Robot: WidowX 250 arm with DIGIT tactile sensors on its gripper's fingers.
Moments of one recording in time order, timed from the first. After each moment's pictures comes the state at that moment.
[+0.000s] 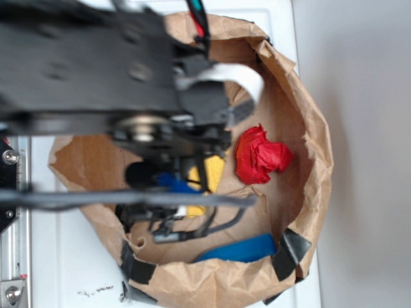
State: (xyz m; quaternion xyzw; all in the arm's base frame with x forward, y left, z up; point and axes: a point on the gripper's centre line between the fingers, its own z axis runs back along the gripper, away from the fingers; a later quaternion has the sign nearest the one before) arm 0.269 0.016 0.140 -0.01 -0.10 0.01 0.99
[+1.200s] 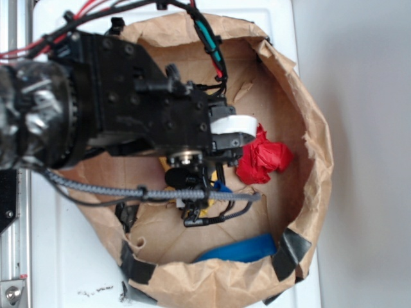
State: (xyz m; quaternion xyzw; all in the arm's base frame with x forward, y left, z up) arm 0.293 0.030 0.061 0.01 -0.13 0.02 0.99
